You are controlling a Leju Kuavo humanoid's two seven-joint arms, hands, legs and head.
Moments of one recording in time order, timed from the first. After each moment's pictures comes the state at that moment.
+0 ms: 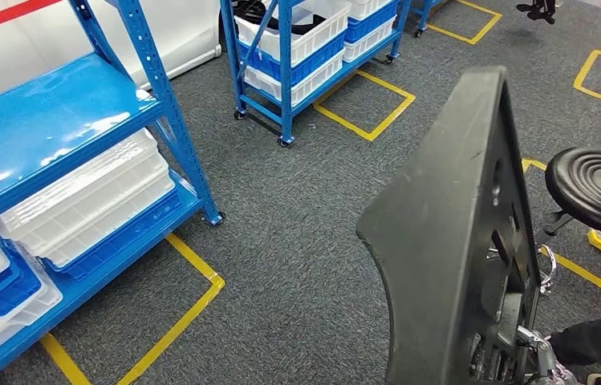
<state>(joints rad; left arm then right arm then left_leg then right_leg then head) -0.04 -0.21 0.78 -0.20 -1.09 0.36 -0.50 0.47 0.24 0.03 -2.06 0.47 -0.69 -0.69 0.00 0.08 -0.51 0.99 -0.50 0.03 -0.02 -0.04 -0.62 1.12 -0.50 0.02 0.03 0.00</state>
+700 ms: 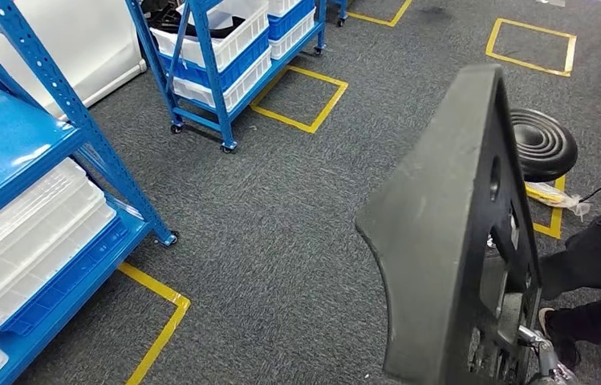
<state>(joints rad) -0.04 -0.21 0.78 -0.20 -1.09 0.36 -0.51 0.48 0.24 0.03 -2.06 0.46 -0.69 -0.69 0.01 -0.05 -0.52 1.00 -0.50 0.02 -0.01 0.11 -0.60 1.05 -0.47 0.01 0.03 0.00</state>
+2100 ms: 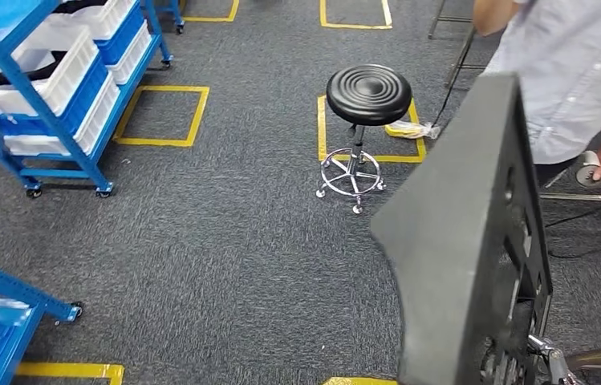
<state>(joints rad) -0.04 -0.21 0.80 -0.20 -1.09 0.35 -0.51 0.48 0.25 0.01 -2.07 0.46 -0.69 -0.69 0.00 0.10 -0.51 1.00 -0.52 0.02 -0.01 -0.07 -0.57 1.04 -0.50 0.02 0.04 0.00</state>
